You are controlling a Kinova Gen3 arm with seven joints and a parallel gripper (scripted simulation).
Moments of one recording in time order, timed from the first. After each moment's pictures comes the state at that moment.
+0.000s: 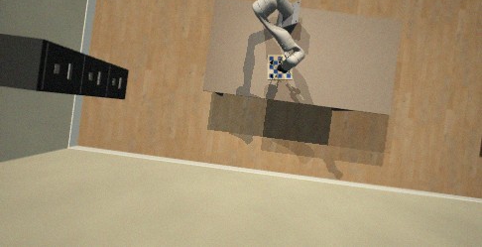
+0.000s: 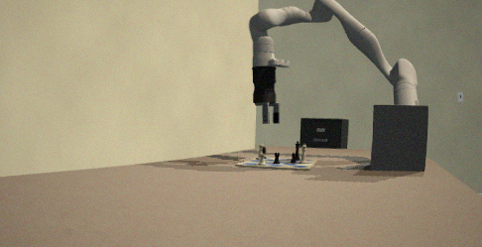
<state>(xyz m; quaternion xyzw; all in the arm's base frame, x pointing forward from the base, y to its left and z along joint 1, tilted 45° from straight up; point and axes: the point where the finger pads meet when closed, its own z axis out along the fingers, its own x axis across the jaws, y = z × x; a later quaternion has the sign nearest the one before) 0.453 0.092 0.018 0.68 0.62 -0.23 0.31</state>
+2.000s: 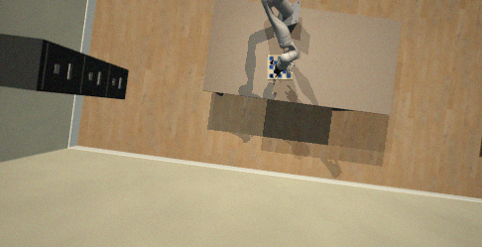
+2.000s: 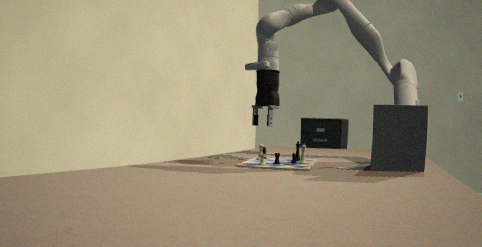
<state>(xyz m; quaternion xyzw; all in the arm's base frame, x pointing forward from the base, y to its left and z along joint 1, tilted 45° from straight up) 0.490 0.084 0.021 0.92 -0.03 0.07 0.37</state>
